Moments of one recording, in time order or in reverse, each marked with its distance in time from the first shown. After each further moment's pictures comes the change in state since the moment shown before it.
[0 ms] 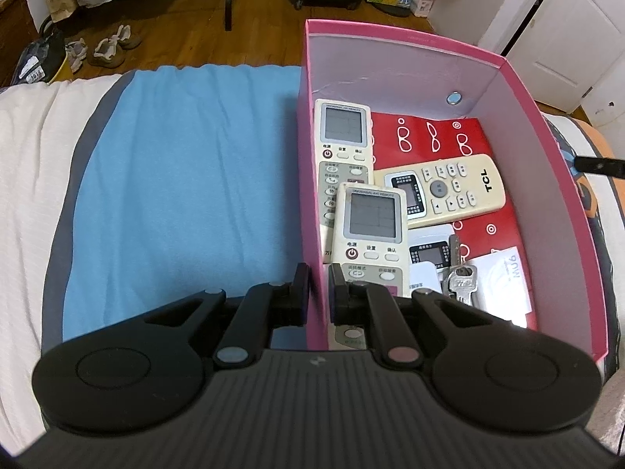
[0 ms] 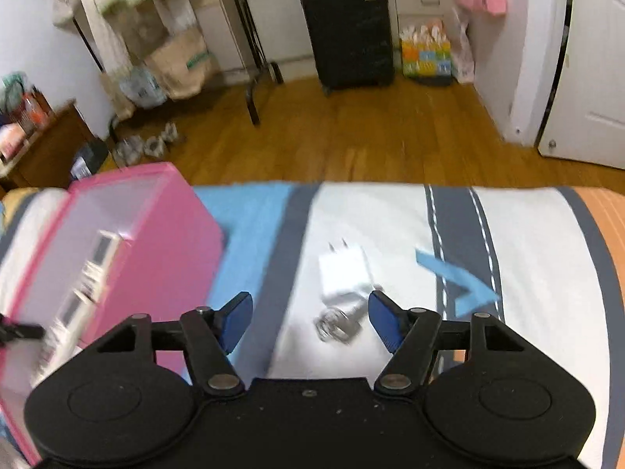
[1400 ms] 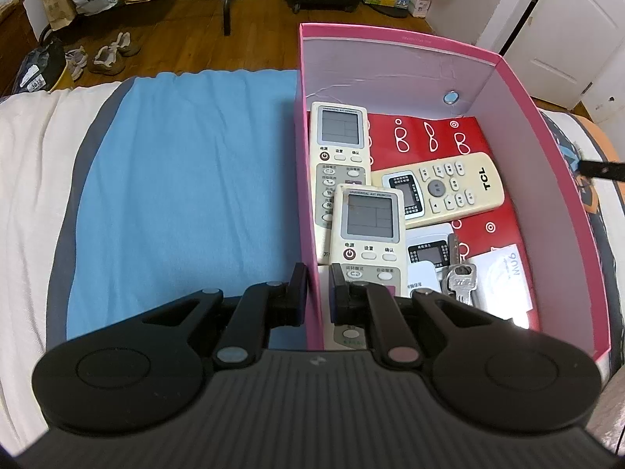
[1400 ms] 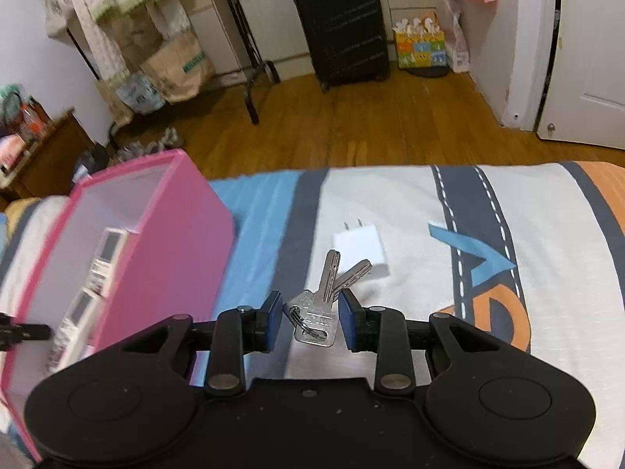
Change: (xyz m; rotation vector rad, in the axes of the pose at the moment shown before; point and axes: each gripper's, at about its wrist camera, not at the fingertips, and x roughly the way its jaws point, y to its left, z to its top) left arm 0.000 -0.004 -0.002 0.017 -0.008 0.011; right arm -0.021 0.019 -0.012 0.048 -0.052 0.034
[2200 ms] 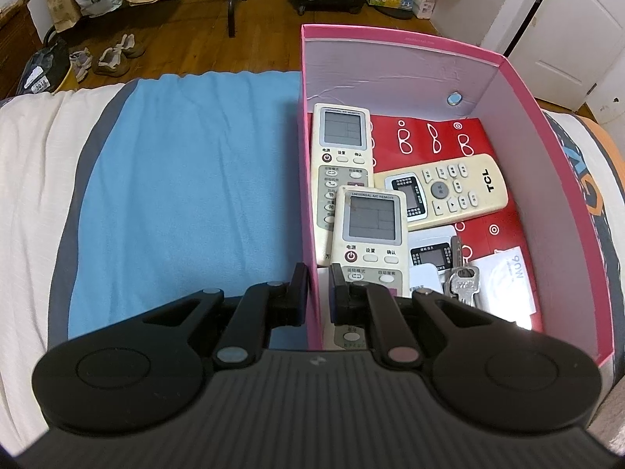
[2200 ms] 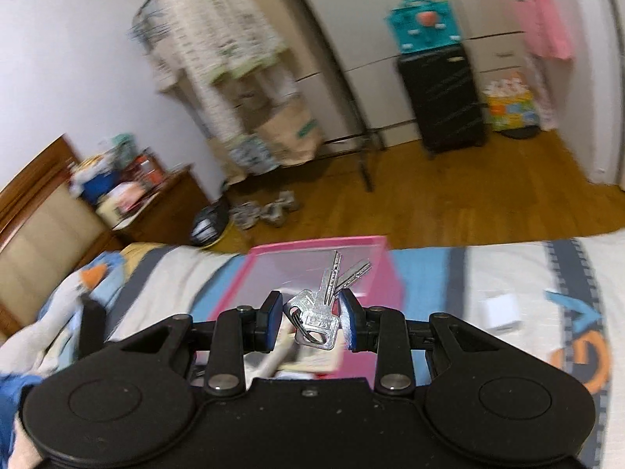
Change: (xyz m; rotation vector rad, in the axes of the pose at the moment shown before) left arm -0.001 0.000 0.000 -0.001 -0.007 0.015; right arm -0.074 0.095 0.001 -0.075 -0.155 0.334
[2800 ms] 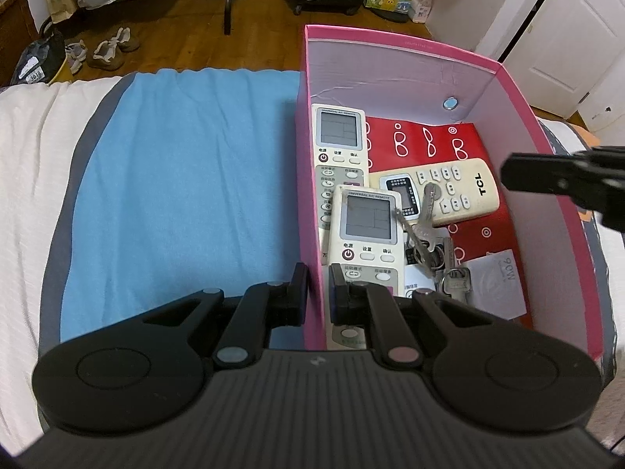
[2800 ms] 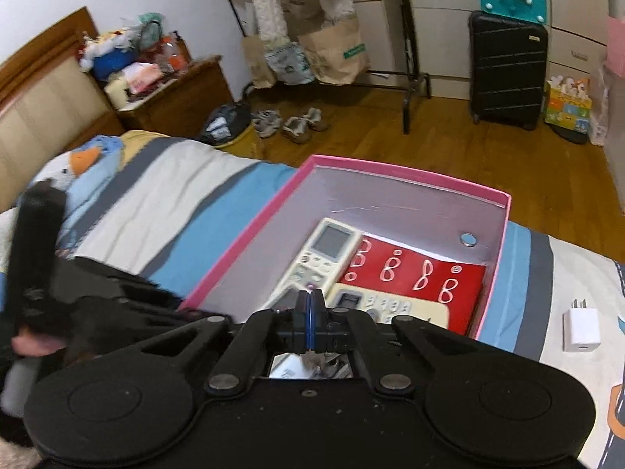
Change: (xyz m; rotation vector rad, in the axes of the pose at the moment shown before) left arm -0.001 0.005 -0.001 -0.026 -0.001 -0.041; right arm 0.114 0.054 -0.011 -0.208 0.234 -0.092
